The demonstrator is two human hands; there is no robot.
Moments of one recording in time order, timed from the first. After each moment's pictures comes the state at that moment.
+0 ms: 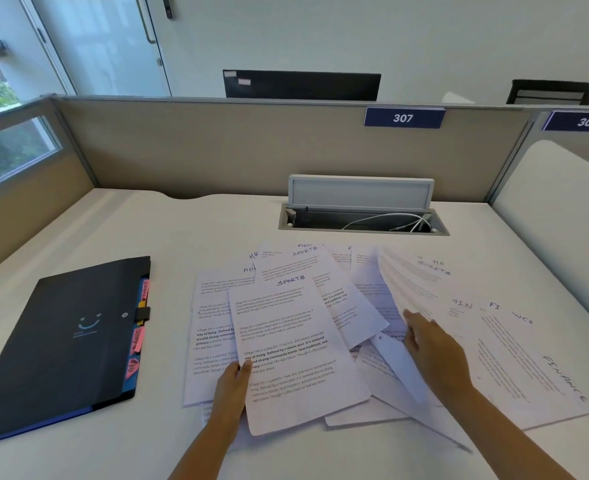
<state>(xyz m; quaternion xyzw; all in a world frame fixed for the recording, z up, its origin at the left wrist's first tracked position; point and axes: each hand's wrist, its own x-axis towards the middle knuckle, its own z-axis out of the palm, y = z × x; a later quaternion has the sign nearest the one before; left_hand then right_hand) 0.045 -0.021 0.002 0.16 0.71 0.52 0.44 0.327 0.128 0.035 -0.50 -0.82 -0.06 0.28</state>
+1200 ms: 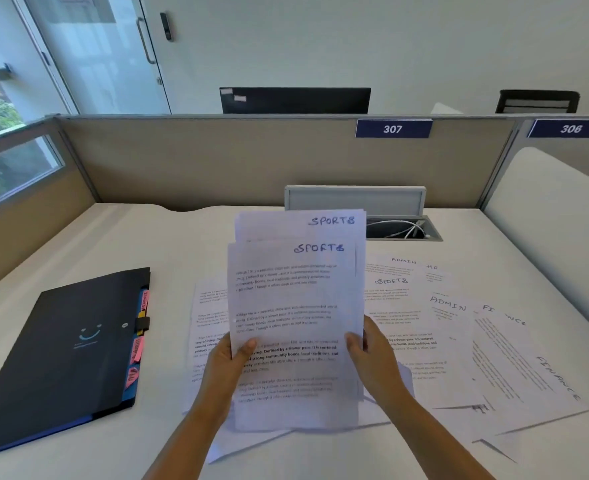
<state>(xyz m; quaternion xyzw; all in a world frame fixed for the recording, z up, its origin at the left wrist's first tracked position) 0.038 -0.020 0.062 0.32 0.61 0.59 0.41 0.244 0.070 0.073 -0.52 -0.66 0.44 0.33</state>
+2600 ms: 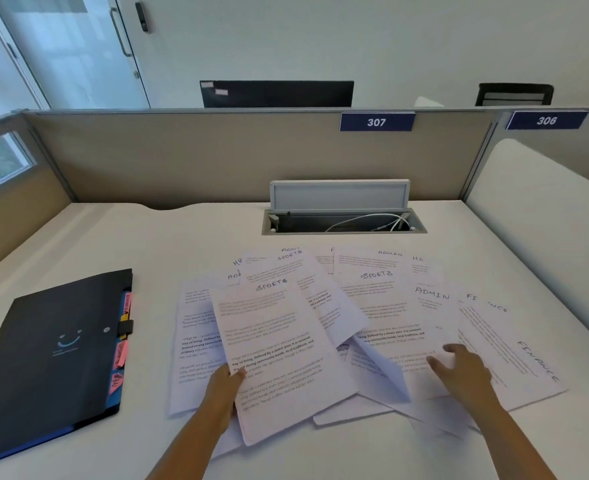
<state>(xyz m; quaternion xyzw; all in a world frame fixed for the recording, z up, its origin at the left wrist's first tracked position) 0.038 -0.006 0.003 0.15 0.71 0.48 0.50 0.395 0.121 0.011 -0.76 -0.59 0.24 0.13</state>
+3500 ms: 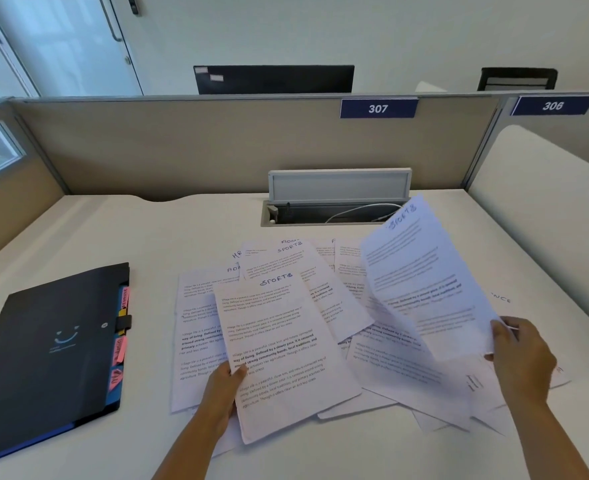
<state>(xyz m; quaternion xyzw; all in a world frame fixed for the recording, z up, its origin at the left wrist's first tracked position) 0.033 -0.013 -0.006 0.15 0.69 0.49 0.51 0.408 0.103 0.072 -0.74 -0.48 0.19 0.44</state>
